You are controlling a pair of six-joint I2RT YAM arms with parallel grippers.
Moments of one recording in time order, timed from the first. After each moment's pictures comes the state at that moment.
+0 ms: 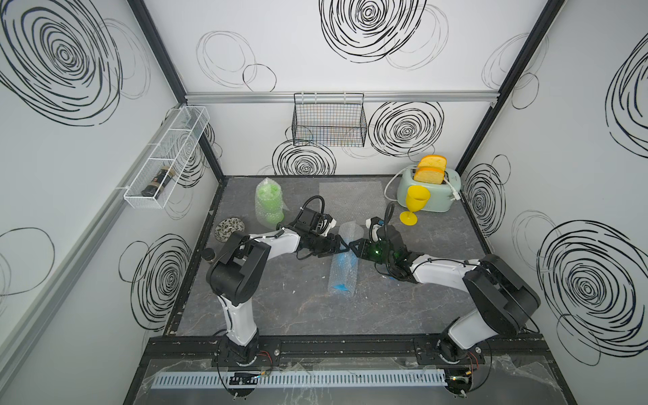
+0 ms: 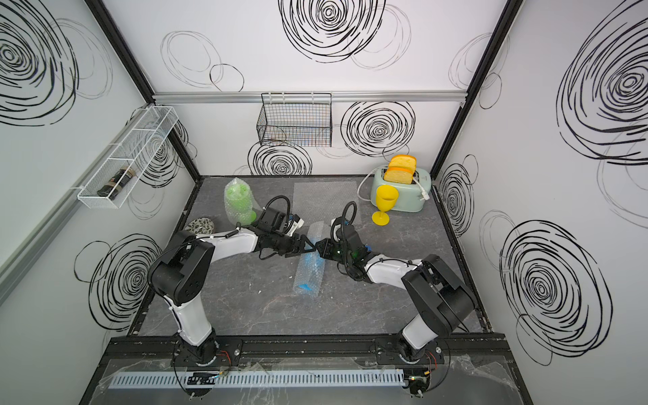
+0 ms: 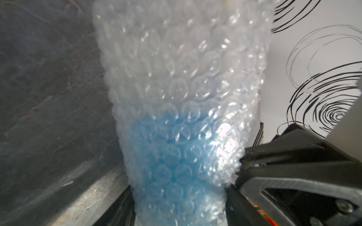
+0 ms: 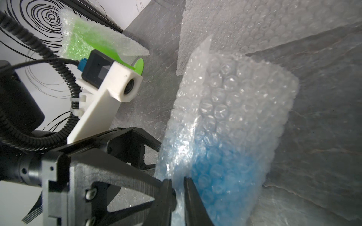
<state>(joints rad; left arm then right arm) -0.46 1.85 1.04 -0.16 0.71 -0.52 0.67 1.56 0.65 0.37 -0.21 0.83</state>
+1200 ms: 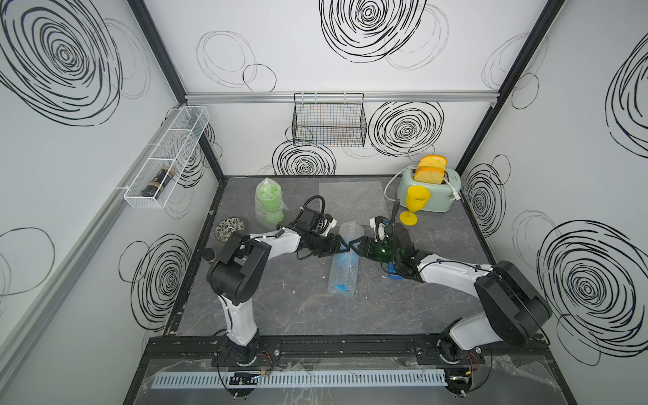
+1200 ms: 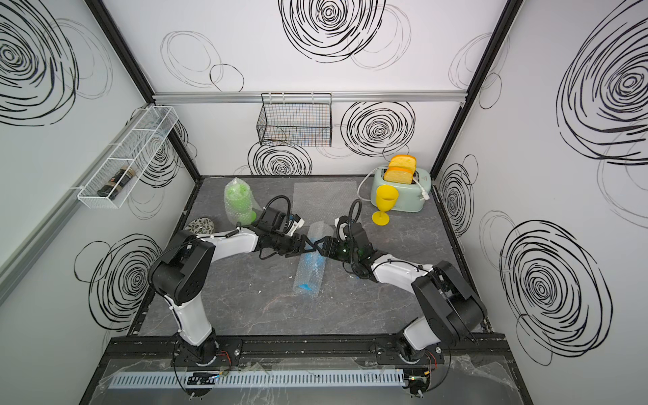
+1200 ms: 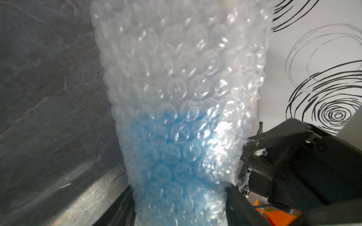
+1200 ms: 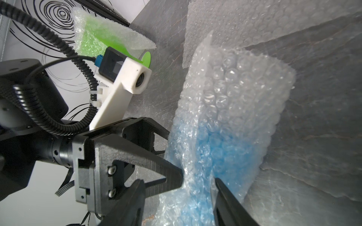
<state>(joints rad) -0.46 1.86 1.04 -0.16 0.71 -0.52 0.61 1.48 0.64 0.29 -0.34 0.83</state>
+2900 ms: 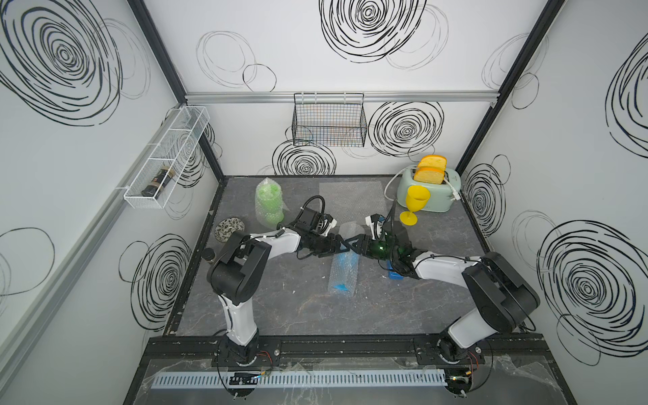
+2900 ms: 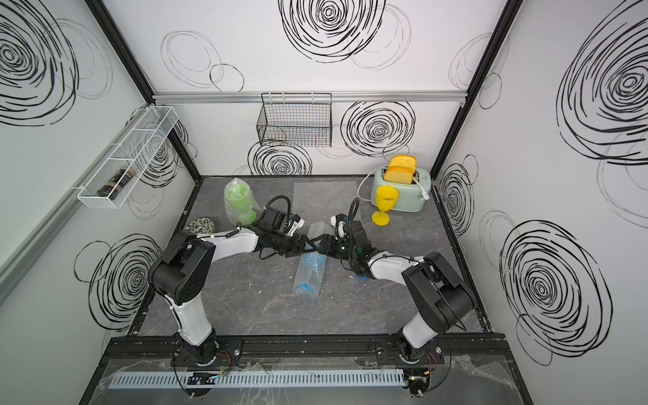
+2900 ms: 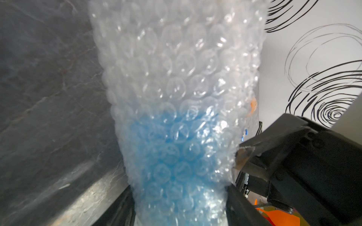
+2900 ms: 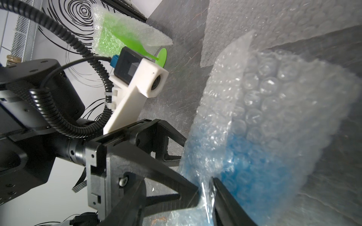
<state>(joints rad) -0.46 1.86 1.04 -0.16 0.72 -0.52 0.58 1.57 0.66 0.43 -0.44 0.85</state>
